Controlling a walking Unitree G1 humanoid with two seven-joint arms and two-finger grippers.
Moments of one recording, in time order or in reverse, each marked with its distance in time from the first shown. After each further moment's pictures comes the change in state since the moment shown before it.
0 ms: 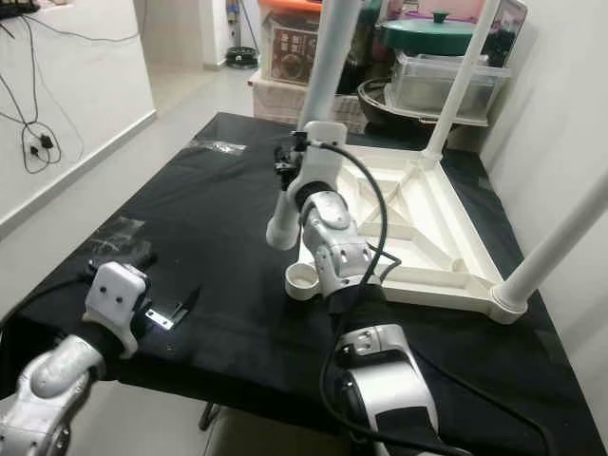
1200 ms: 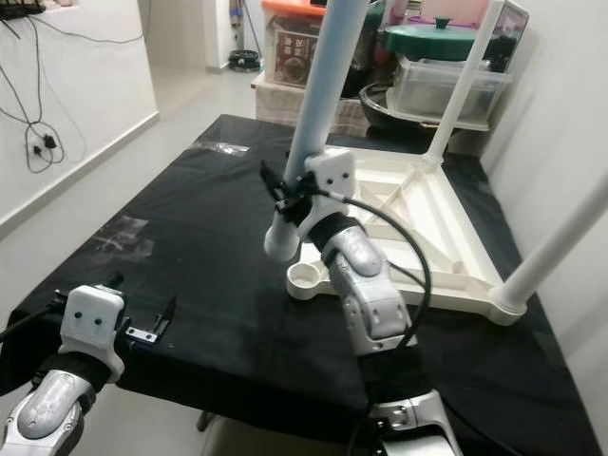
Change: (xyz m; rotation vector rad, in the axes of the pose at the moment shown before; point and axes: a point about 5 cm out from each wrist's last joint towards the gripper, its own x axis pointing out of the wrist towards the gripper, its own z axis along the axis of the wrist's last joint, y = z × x) left arm -0.026 0.003 0.002 -0.015 0.023 0.209; right arm -0.058 0.019 -0.003 -0.140 -0.114 0.407
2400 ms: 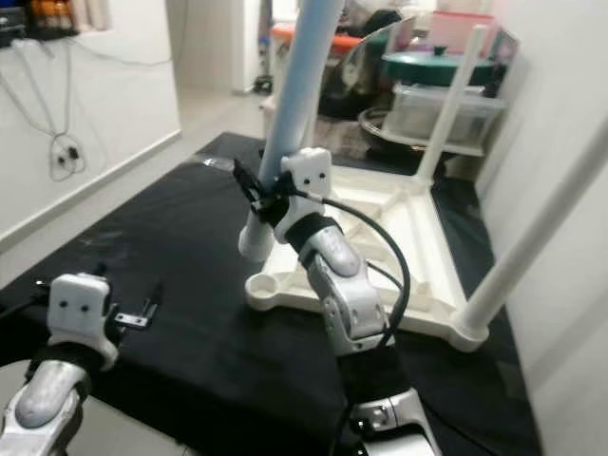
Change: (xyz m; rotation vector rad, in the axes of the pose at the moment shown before) left arm 0.011 -0.008 0.007 -0.073 -0.043 0.013; right arm 0.004 -0.004 0.005 0.027 -0.033 -0.024
